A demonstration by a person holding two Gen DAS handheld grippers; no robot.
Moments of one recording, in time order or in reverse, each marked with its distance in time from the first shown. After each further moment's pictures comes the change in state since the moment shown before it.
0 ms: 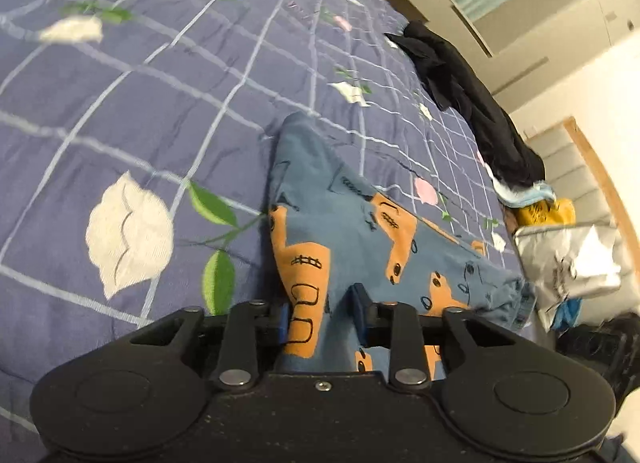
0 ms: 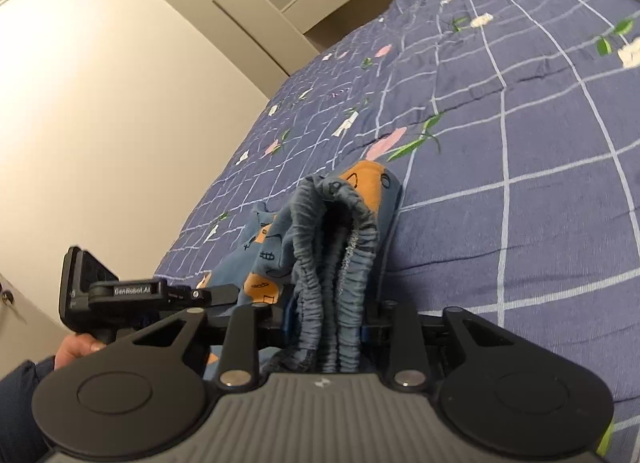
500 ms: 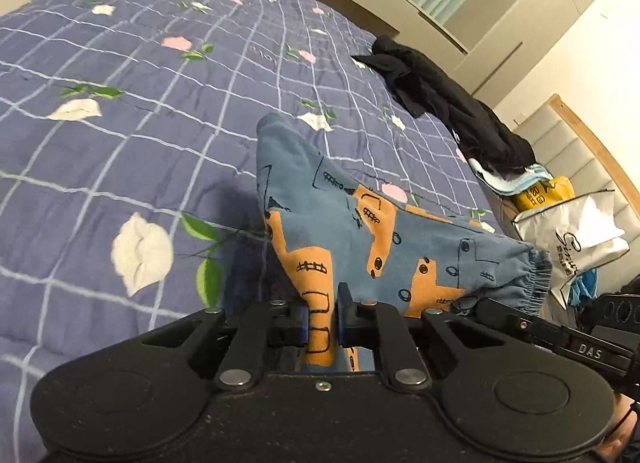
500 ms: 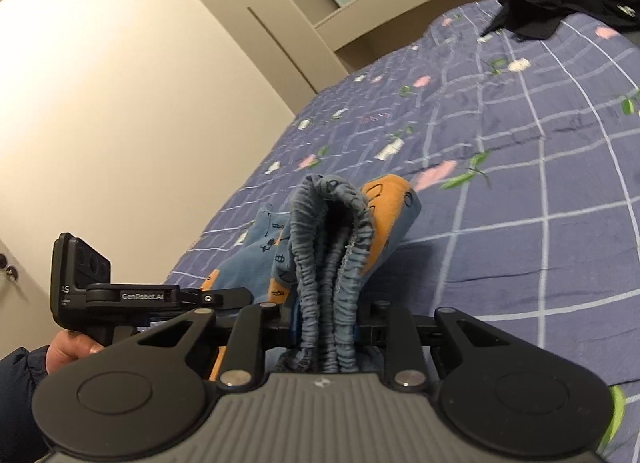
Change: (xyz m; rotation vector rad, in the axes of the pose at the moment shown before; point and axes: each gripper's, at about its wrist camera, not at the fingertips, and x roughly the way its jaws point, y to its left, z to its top) left arm -0.052 -0.031 -0.019 0.126 -0.090 0.048; right arm -0.026 0.050 -0.006 -0.102 -0.056 0.018
